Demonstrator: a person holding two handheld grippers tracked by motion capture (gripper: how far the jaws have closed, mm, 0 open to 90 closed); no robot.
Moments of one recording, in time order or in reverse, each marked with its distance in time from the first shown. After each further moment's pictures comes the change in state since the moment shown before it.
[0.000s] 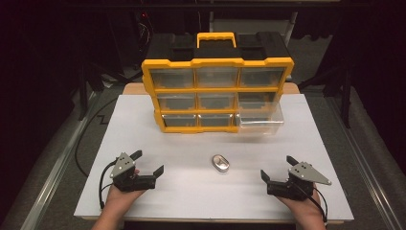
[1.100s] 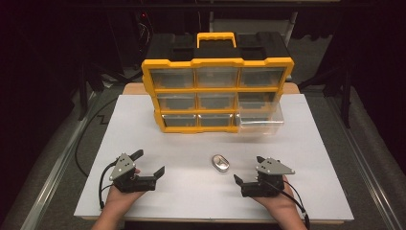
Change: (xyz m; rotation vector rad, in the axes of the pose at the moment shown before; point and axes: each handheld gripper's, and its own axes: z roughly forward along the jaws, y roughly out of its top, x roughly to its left) left arm -0.004 0.002 -0.002 -0.026 -0.023 0.042; right arm 0.052 0.015 0.041 0.118 0.165 -0.076
